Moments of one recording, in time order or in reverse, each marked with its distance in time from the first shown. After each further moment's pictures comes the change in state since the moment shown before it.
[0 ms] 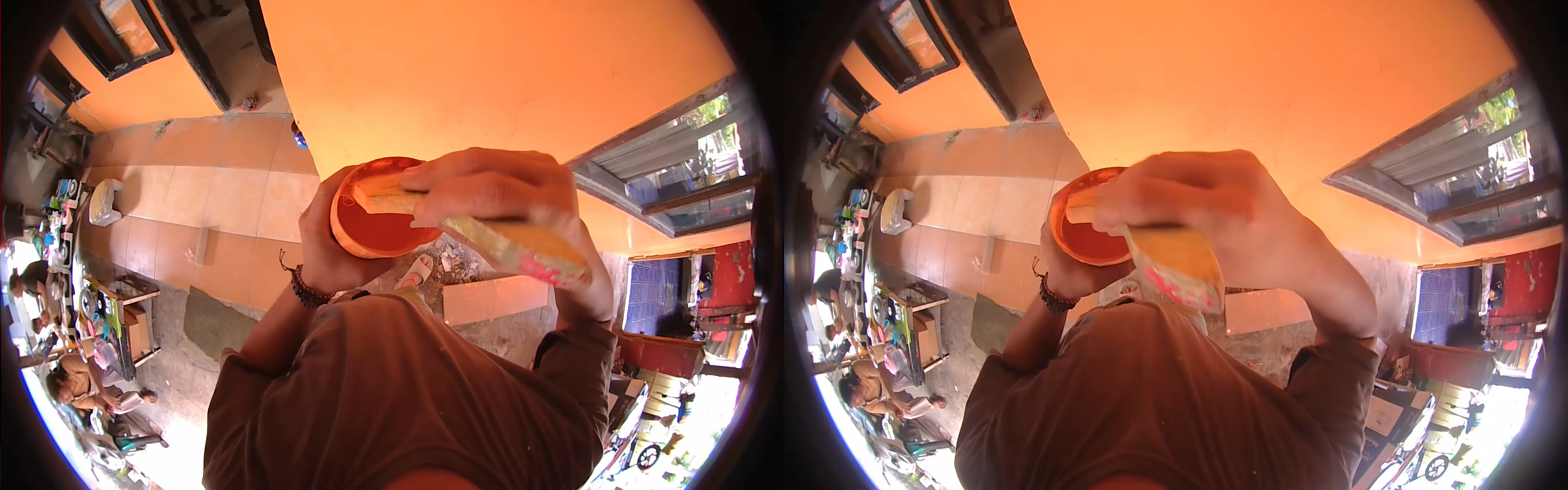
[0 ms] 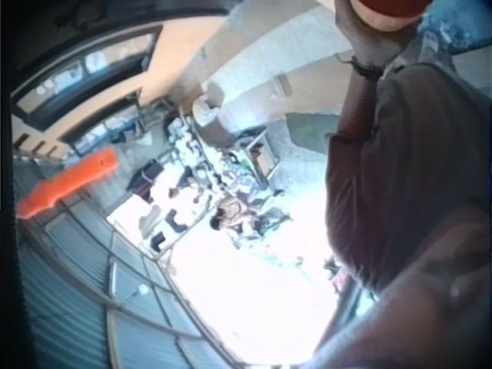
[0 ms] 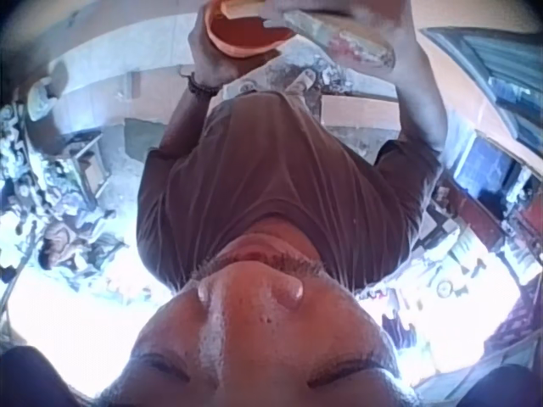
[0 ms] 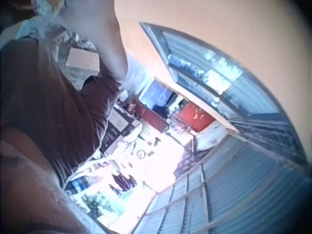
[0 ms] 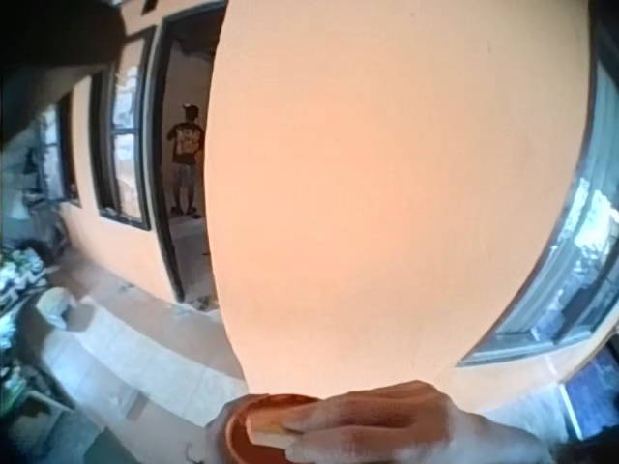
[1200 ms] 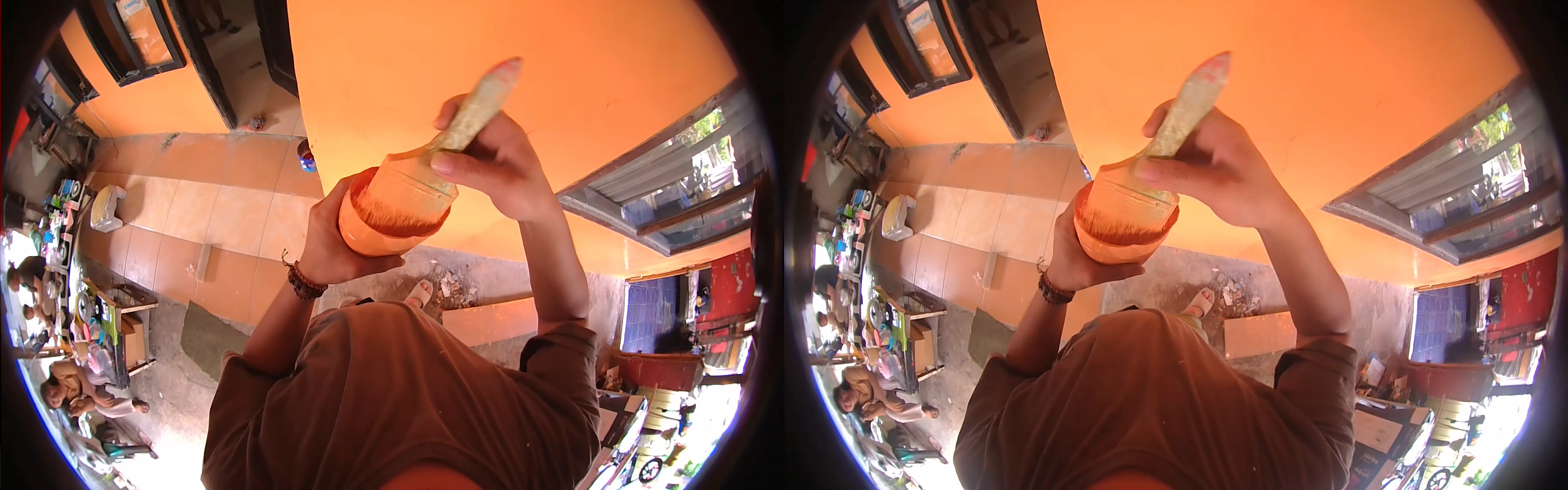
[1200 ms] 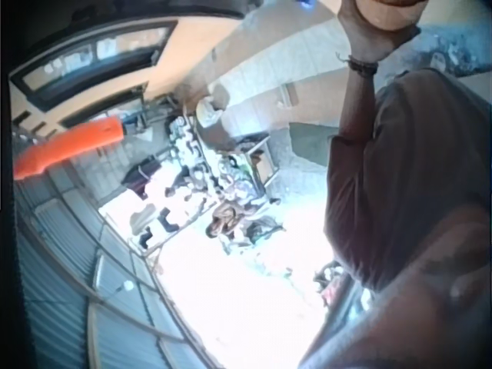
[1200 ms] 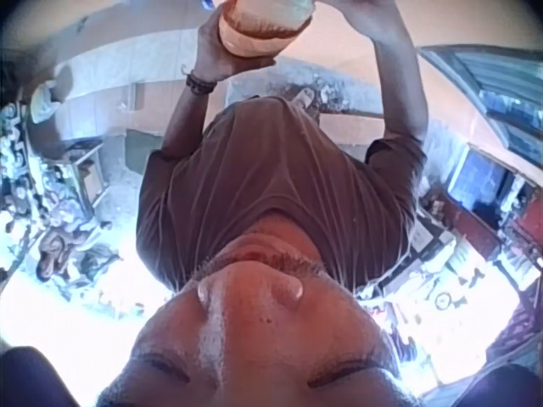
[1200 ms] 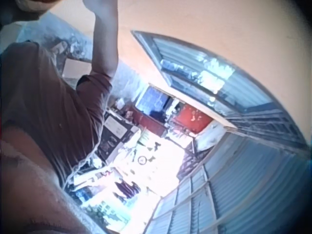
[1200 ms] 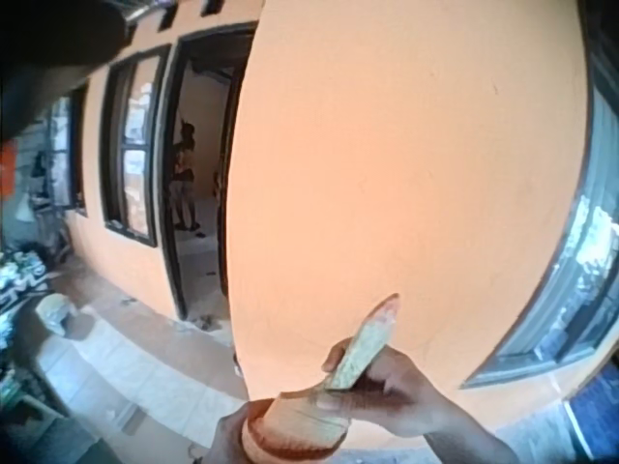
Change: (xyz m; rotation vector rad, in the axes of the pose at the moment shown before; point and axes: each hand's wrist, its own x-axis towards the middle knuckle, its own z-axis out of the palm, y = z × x) left_hand 0.022 -0.020 -0.031 -0.106 -0.213 -0.122; right_hand 0.027 0.034 0.007 0.542 0.123 0.536
